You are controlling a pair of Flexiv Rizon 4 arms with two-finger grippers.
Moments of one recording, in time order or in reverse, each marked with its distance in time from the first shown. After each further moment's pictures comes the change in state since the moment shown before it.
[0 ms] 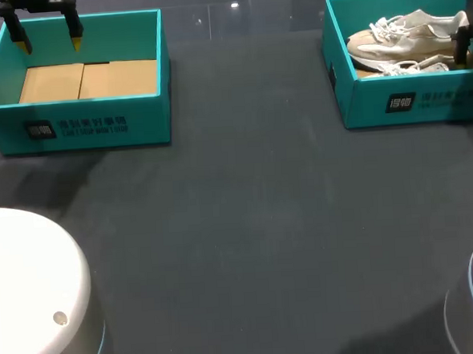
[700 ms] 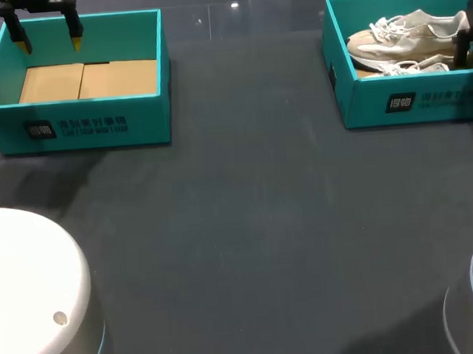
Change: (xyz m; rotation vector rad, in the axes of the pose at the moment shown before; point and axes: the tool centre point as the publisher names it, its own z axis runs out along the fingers) left arm 0.000 0.000 0.000 0.000 0.000 0.000; right arm -0.004 0.003 0.015 0.040 0.015 -0.022
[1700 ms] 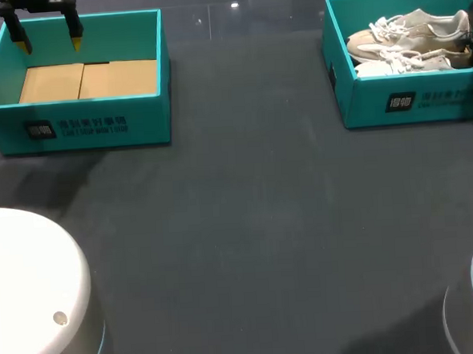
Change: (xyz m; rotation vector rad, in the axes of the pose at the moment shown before) left arm 0.000 0.000 0.000 0.000 0.000 0.000; right arm -0.007 -0.001 0.006 0.020 0.007 -0.002
